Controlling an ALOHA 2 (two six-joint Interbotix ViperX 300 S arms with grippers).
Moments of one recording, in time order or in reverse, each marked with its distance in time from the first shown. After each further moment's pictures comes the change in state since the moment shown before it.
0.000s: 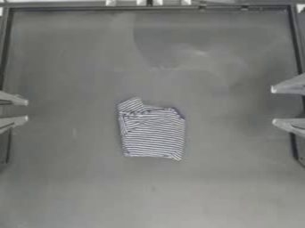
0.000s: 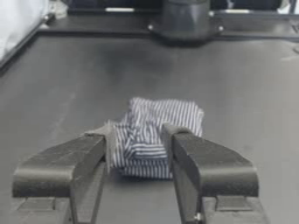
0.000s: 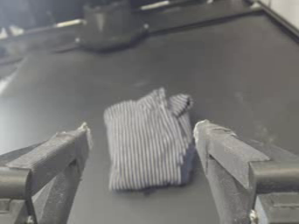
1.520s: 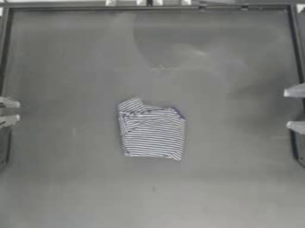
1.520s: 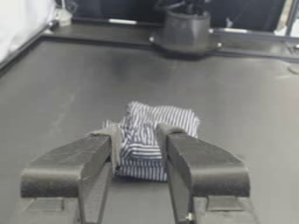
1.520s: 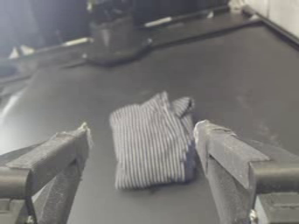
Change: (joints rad) left arm 0.029 -0.160 0.048 -0.060 0.063 -0.002; right arm -0.017 -0.270 0.098 0.035 0.084 0.000
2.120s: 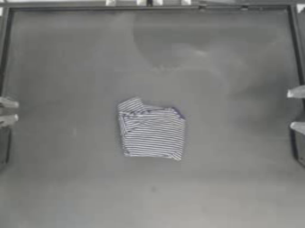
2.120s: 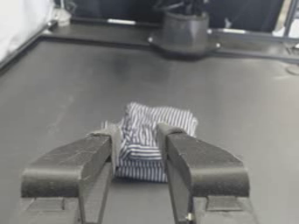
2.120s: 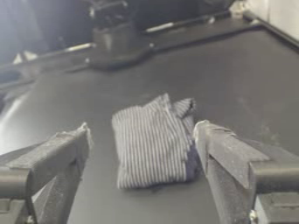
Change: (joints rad) left arm 0.000 0.000 -0.025 -0.008 0.032 0.005; right arm -0.002 -0.072 0.018 0.009 0.037 0.000
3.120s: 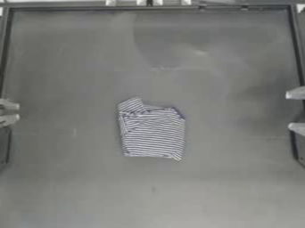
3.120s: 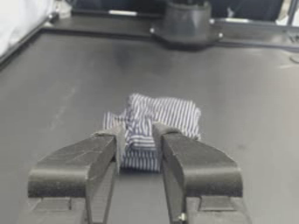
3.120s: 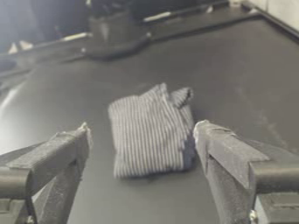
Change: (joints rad) left arm 0.000 -0.005 0.018 0.009 0.012 0.006; right arm -0.002 -0.002 0.008 -0.005 0.028 -0.002
